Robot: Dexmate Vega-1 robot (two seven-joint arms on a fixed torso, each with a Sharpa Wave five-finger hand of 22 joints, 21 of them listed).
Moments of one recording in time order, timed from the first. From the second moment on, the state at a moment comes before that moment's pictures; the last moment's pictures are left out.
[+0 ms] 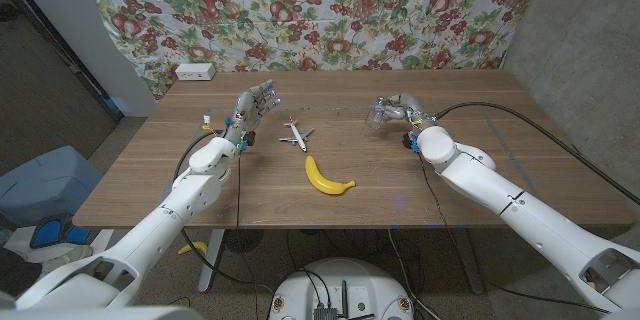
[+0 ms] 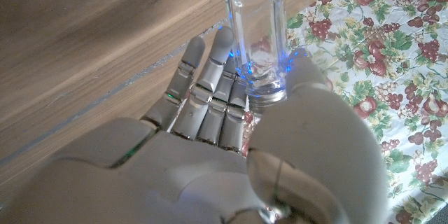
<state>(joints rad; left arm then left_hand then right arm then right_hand) 0.84 0.52 0.35 -1.32 -0.71 -0.28 -0.10 0.11 0.11 0.76 -0.05 0.17 0.20 -0.01 0.18 0.18 0.13 -0.04 0.19 0.18 0.17 -0.02 0.18 0.17 0.22 0.10 0.22 0.18 -0.82 -0.63 -0.57 -1.78 0.09 -0.34 -0.35 0.99 -0.01 0.33 -0.14 0.18 0.89 -0.01 0.47 0.30 0.93 -0.06 0.47 0.85 1.04 -0.17 0.44 1.18 0.47 -0.05 1.10 0.17</state>
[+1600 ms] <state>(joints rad) 0.81 0.51 0.36 -1.28 -0.70 -0.28 -0.10 0.11 0.11 0.76 -0.05 0.17 0.21 -0.01 0.18 0.18 0.13 -0.04 0.19 0.18 0.17 -0.02 0.18 0.17 0.22 0.10 0.22 0.18 -0.87 -0.45 -0.53 -1.63 0.01 -0.13 -0.68 0.99 -0.01 0.33 -0.14 0.18 0.89 -0.01 0.47 0.30 0.93 -0.06 0.46 0.85 1.05 -0.18 0.44 1.19 0.47 -0.05 1.11 0.17</state>
